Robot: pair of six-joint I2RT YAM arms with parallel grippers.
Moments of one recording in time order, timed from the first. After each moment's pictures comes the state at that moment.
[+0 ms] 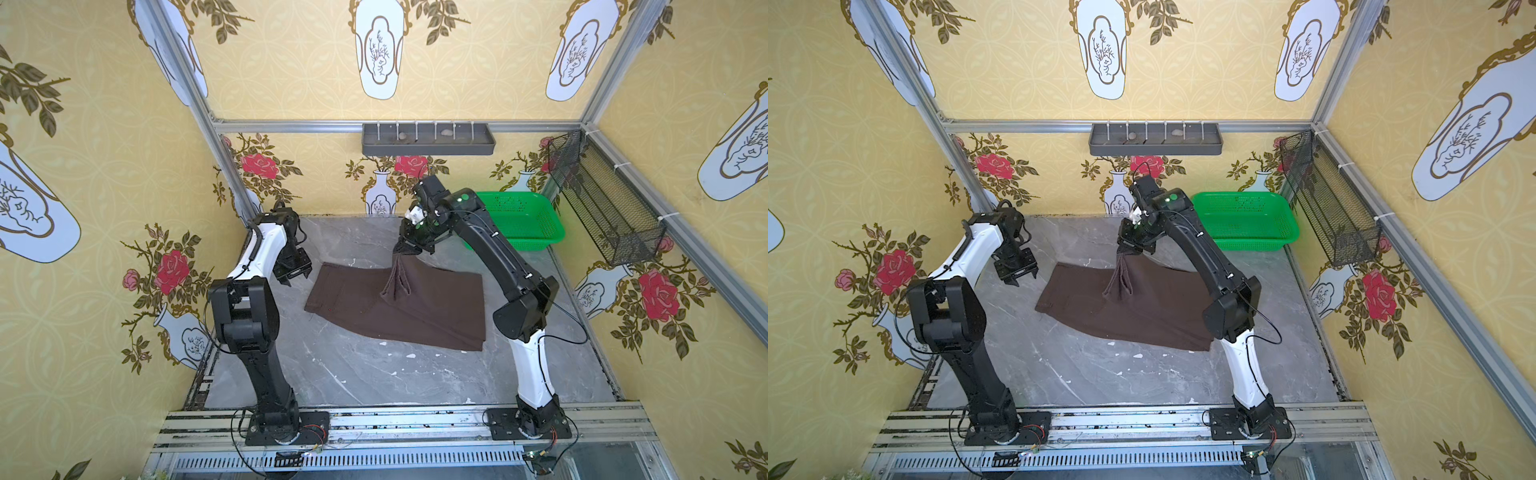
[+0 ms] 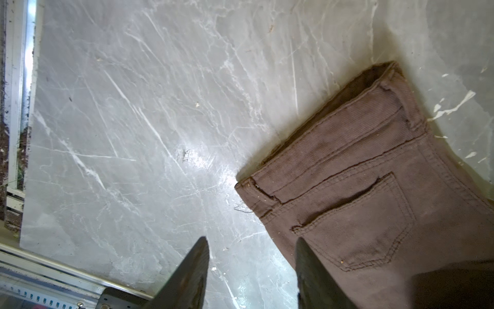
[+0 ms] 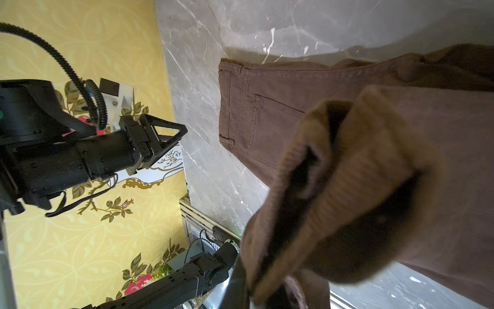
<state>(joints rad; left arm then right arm) 0.05 1.92 1.71 -1.33 -0.10 -0.50 0.59 2.17 2.44 -1.35 -0.47 0.81</state>
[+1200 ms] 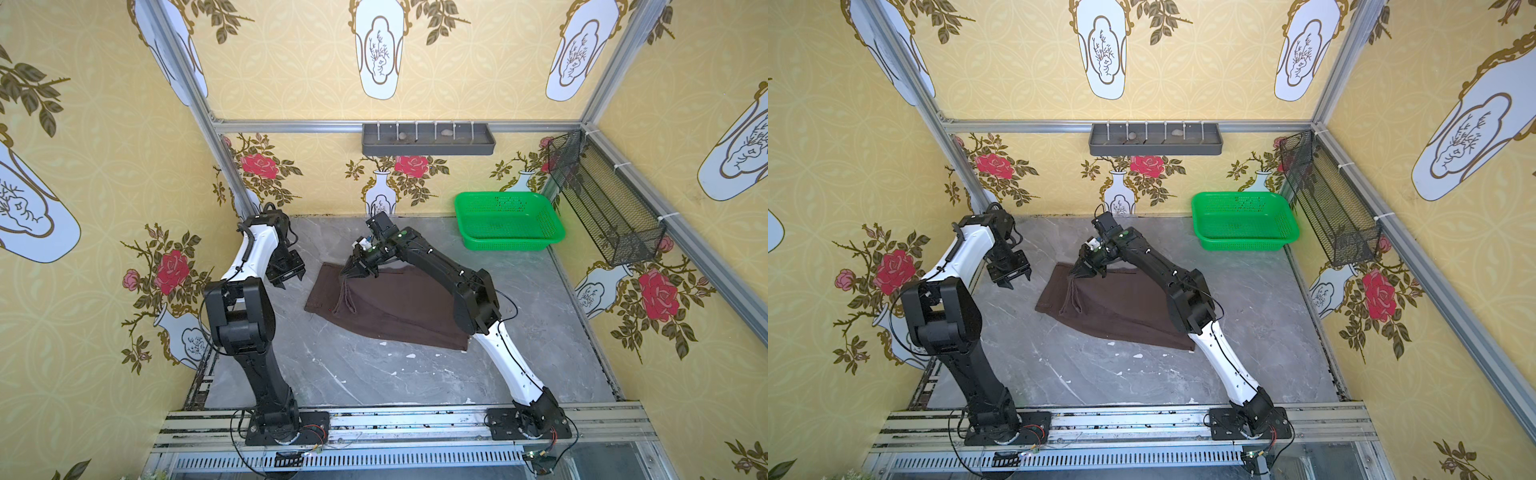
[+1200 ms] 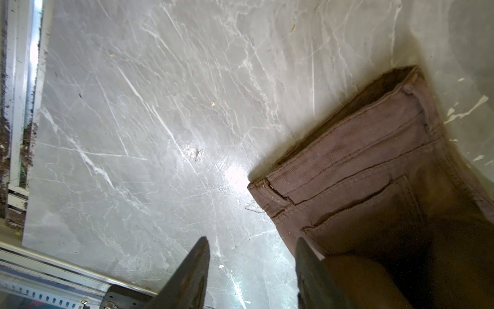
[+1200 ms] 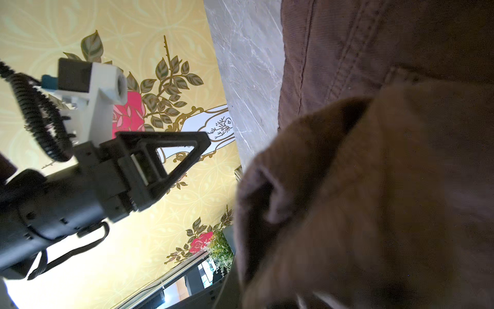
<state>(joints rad) 0.10 1.90 1.68 -1.33 -0.05 -0.47 0.70 2.57 2.42 -0.72 -0.89 1.09</state>
